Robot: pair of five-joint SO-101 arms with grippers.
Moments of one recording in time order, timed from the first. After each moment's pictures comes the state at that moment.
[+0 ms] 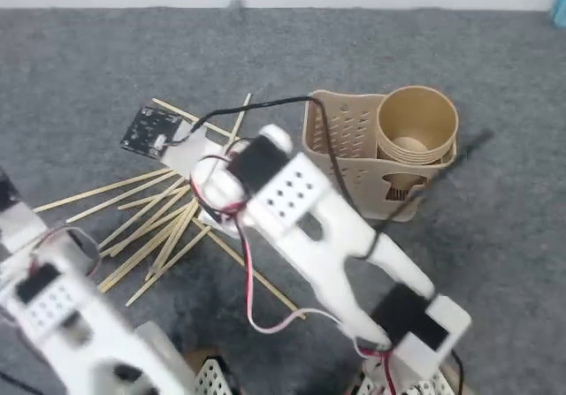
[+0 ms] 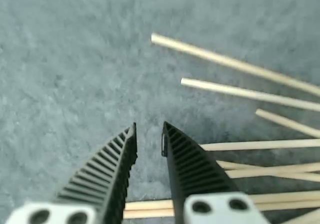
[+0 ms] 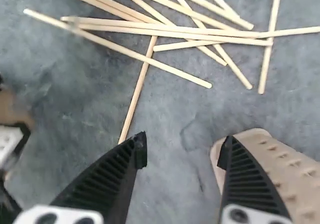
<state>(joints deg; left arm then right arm) -53.3 -41.0 66.1 44.6 -2.3 -53.4 6.4 -18.8 92.2 17.4</state>
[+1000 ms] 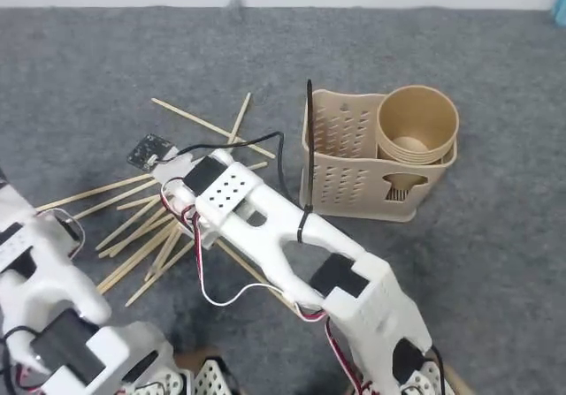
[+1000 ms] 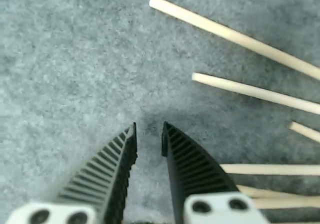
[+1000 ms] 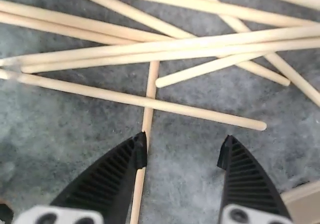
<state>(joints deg) -54.8 -7.8 48.9 43.2 0.4 -55.9 31.7 -18.8 76.4 5.2</state>
